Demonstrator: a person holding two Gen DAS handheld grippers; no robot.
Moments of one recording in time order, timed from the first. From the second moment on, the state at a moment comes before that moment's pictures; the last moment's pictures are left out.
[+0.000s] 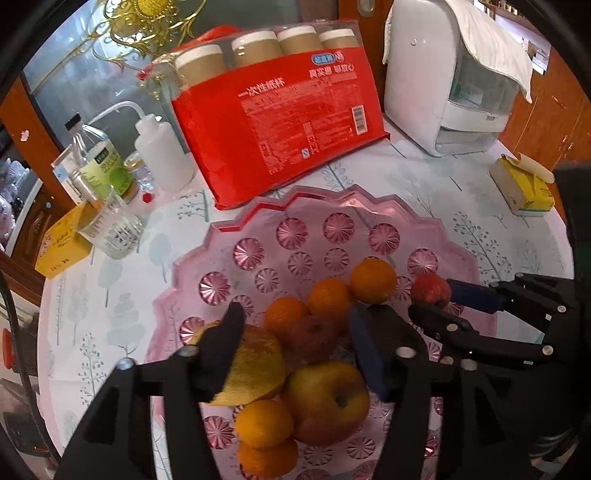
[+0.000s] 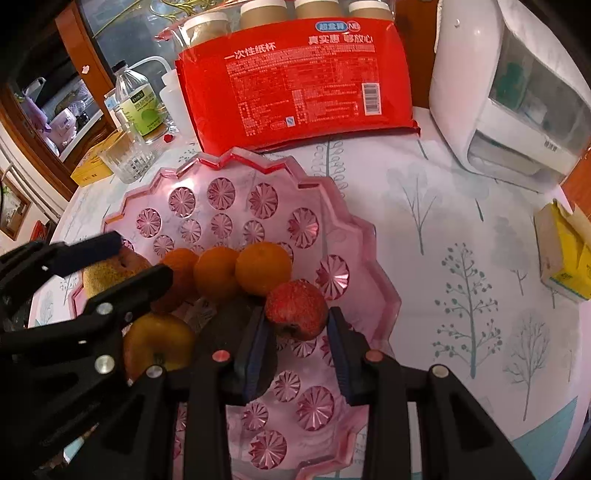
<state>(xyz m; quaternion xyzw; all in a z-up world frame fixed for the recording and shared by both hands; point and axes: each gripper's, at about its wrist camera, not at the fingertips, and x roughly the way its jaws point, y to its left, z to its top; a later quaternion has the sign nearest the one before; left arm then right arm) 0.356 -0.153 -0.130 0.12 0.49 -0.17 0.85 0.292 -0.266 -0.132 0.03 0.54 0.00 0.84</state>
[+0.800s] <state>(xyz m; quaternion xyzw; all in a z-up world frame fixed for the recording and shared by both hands) 0.318 -0.129 -0.087 0.11 0.46 -0.15 0.87 0.260 -0.255 -0.093 0.05 0.52 0.01 0.86</state>
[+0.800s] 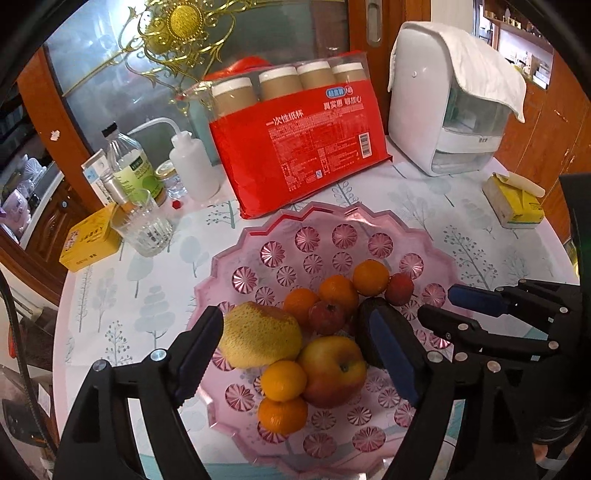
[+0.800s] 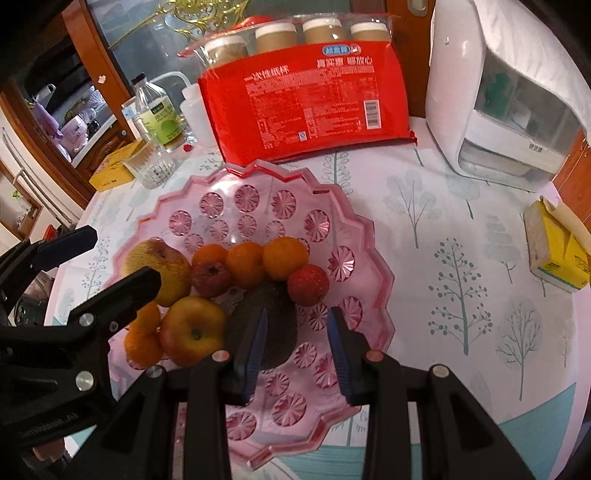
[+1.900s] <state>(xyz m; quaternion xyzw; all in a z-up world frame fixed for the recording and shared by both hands) 0.184 -0.053 0.021 0.10 0.40 -0.09 0.90 0.146 -0.214 0.007 0.03 0.44 0.06 0.89</state>
